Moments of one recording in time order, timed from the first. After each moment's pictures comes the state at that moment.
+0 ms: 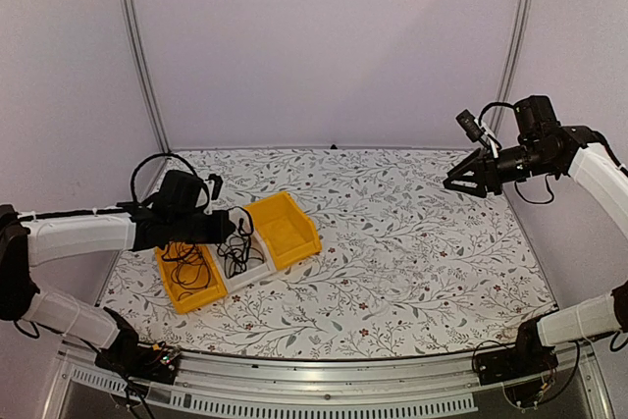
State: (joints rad) left arm -0.55 1.32 0.67 -0.11 0.01 -0.46; right arm 0.18 1.24 1.25 -0.89 -0.82 -0.41
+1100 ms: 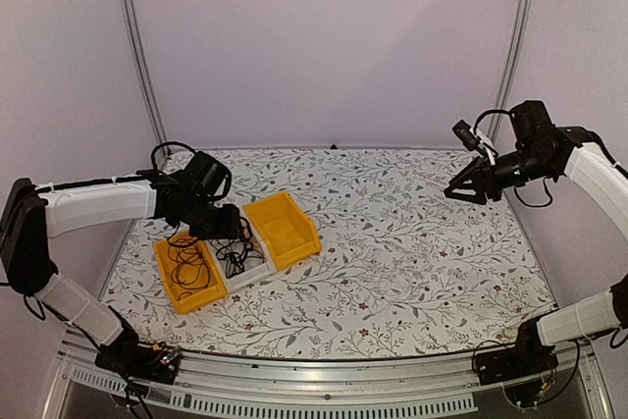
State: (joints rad) left arm -0.59 1.49 0.95 -0.52 -0.09 -0.55; right arm 0.18 1.26 1.24 -0.93 -0.76 -0.46
